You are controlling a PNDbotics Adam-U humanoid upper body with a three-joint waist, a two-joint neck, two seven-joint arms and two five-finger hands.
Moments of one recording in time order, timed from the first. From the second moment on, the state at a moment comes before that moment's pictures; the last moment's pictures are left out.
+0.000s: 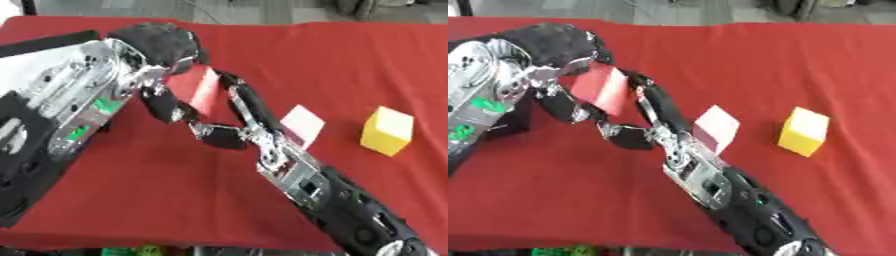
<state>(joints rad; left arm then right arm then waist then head) -1.08 0.33 -0.65 -1.58 -1.04 0.21 -0.78 -0.55 -0.25 0.52 -1.60 0.42 0.15 -0.28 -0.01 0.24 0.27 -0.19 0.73</state>
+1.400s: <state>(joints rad) -1.02 0.47 -0.44 -1.55 -1.05 0.35 -0.68 -0.54 -0.27 0.51 -1.63 0.31 0.13 -0.28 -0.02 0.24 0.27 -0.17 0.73</state>
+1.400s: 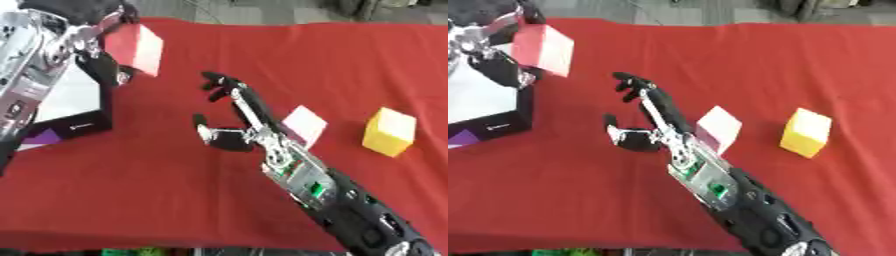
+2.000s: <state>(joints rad) -0.98 0.56 -0.37 -1.44 -1.04 0.41 -0.61 -0.55 -0.29 0.50 -1.67 0.20 0.11 -0.37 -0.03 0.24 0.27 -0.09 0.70</state>
